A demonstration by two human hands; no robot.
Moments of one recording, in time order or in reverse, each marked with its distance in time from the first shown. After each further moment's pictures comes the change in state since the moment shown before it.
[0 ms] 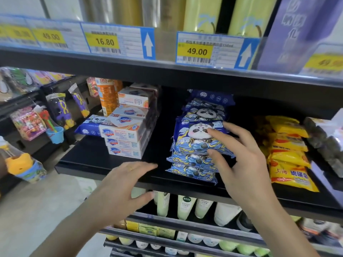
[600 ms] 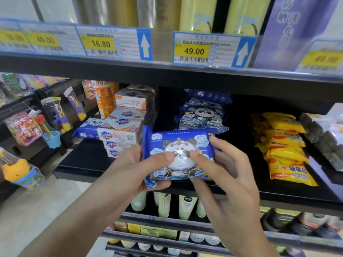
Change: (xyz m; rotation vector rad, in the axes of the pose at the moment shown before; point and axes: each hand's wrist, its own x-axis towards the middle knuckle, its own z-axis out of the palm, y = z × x) left_hand 0.008 0.086 -0.055 -1.216 -0.052 -0.267; right_hand -0.044 -0.043 0.013 0.226 0.066 -0.138
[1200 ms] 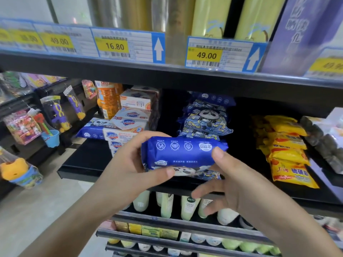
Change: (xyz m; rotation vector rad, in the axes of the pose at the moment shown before) left_hand -0.002 -0.003 -0.023 0.238 -0.015 0.363; right_hand 0.048 -0.031 -0.027 0.767 -0.468 0.964
